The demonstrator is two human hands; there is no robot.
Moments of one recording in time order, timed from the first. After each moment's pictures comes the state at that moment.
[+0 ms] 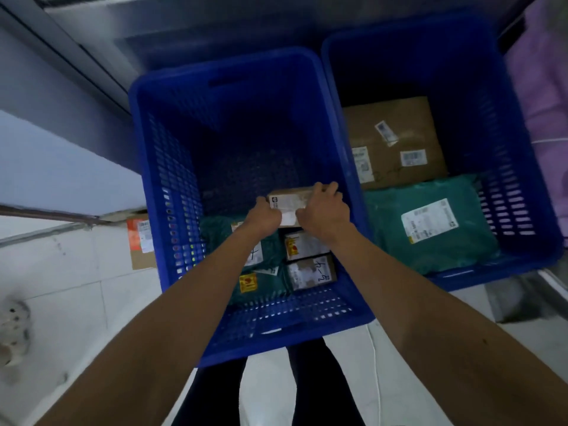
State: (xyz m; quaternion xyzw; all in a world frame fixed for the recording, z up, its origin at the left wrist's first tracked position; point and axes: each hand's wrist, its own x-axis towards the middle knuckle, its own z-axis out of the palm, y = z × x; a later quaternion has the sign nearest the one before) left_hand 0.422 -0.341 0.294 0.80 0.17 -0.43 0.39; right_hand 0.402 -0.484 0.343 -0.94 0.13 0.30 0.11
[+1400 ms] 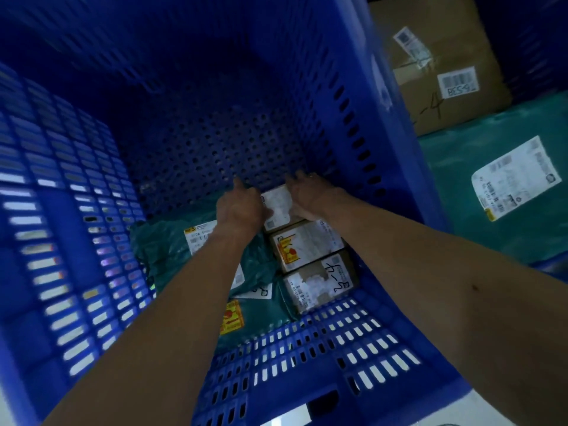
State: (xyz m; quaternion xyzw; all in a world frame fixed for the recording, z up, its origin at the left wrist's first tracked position) left_hand 0.446 -0.359 0.108 0.92 -0.11 -0.36 -0.01; right_hand 0.440 -0.508 0.125 -0.88 -0.04 0.48 -0.01
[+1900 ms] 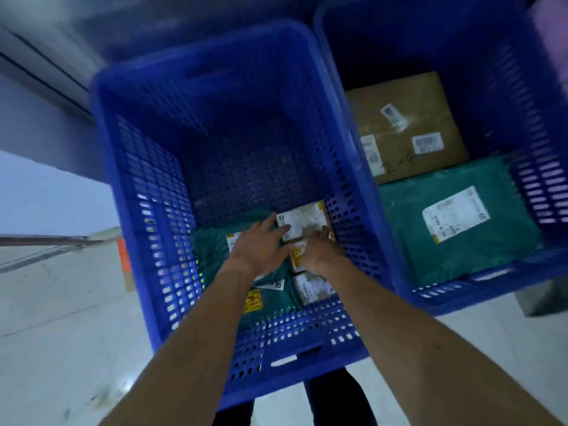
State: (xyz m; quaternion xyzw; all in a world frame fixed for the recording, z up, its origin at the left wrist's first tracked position) left_hand 0.398 -0.324 0.247 0.89 -0.22 -0.41 0.06; right_hand 0.362 -0.475 0.227 -0.85 0.17 0.49 0.11
